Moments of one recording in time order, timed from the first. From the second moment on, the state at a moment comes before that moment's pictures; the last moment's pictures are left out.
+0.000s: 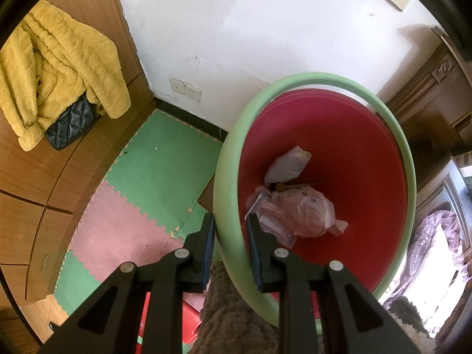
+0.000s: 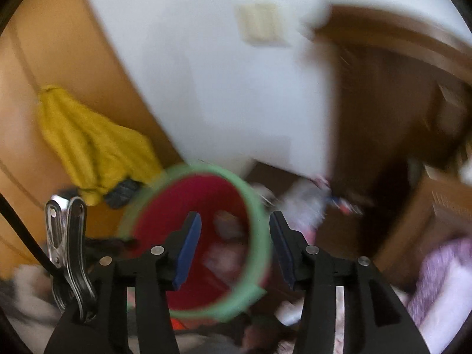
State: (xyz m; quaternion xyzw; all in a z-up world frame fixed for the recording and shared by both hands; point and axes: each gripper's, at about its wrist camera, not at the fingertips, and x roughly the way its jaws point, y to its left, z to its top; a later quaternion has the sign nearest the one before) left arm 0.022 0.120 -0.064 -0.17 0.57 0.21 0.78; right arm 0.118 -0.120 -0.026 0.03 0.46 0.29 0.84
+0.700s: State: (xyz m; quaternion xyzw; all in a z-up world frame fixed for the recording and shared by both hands) left arm 0.025 0.108 -0.065 -0.13 0.59 0.22 0.76; right arm 0.117 -0.150 -0.348 0.18 0.78 0.06 0.60
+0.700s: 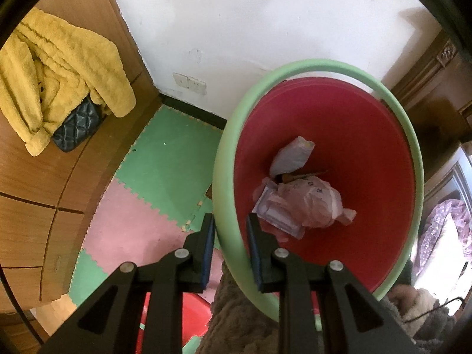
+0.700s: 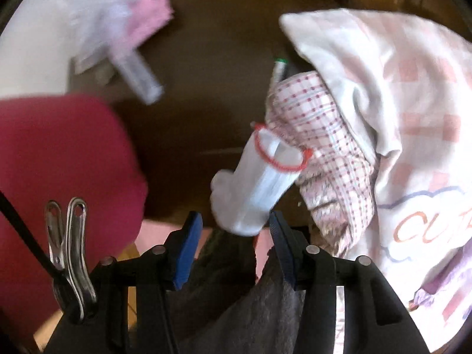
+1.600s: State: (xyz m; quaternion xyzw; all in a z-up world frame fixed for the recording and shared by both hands) left arm 0.025 0.121 -0.058 -0.18 0.57 0.20 0.78; right arm 0.104 -0.142 -0.028 0.12 0.45 0.31 0.83
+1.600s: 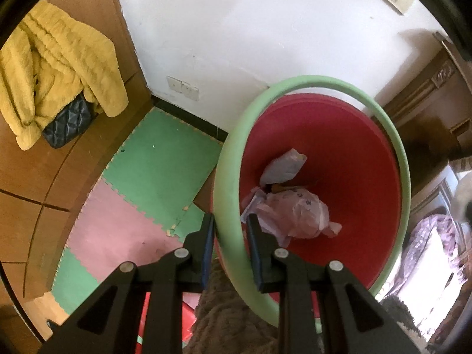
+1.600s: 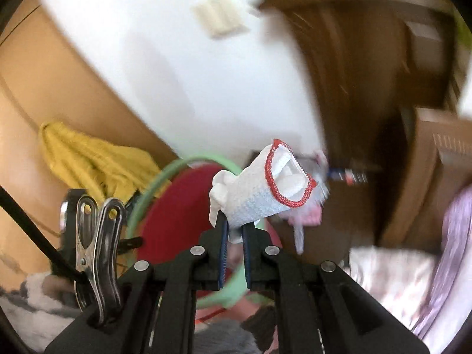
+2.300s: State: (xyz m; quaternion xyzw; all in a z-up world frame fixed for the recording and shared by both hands) left arm 0.021 0.123 -0.060 -0.19 0.56 0.21 0.78; right arm 0.088 -0.010 0.017 -0.05 0.41 0.44 0.79
